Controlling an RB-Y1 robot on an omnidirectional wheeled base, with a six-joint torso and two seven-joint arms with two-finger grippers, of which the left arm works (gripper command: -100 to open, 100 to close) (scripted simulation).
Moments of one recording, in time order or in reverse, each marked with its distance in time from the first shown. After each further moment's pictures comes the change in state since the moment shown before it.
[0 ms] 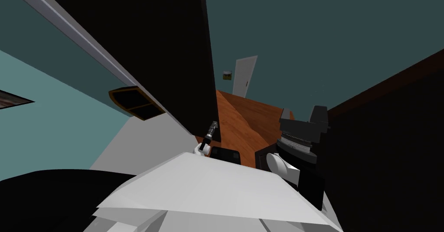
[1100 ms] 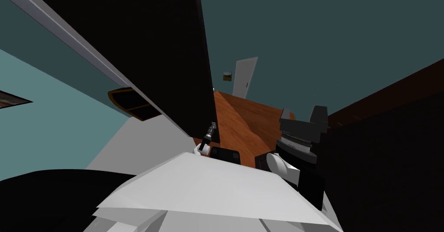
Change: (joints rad) arm 0.001 -0.004 0.025 0.017 0.011 0.007 -0.009
